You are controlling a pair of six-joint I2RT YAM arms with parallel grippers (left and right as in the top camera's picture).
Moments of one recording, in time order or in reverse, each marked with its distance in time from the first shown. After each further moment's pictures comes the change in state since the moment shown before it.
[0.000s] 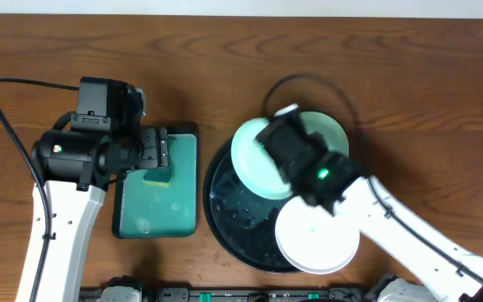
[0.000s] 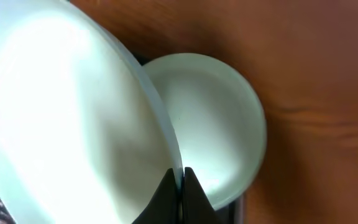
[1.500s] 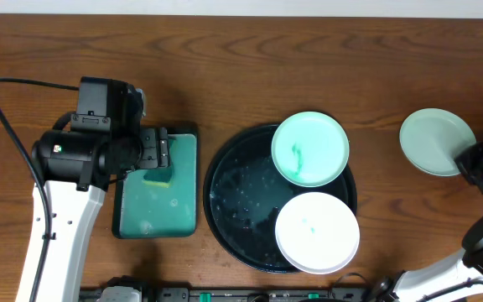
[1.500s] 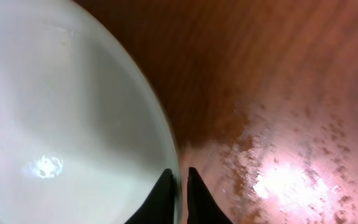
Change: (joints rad) left arm 0.000 0.000 0.000 0.000 0.000 0.000; right arm -1.407 0.429 0.010 0.195 -0.524 0.055
